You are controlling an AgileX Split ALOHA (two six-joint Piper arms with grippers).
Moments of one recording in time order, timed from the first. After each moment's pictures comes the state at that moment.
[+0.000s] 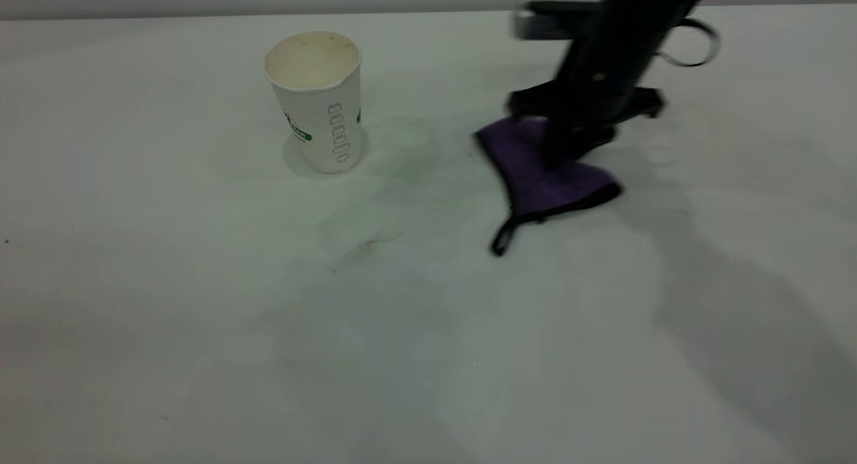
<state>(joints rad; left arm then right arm) 0.02 -0.02 -0.50 -0.10 1.13 0.13 0.28 2.56 -1.65 0.31 0.52 -0.09</state>
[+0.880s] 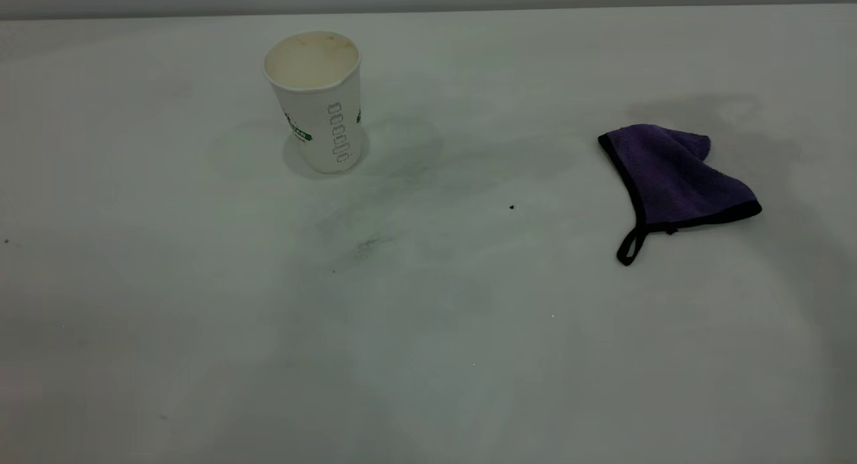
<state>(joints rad) 0.02 -0.02 -0.50 -0.10 1.13 0.13 0.10 1.91 -1.64 0.03 1.17 -0.09</state>
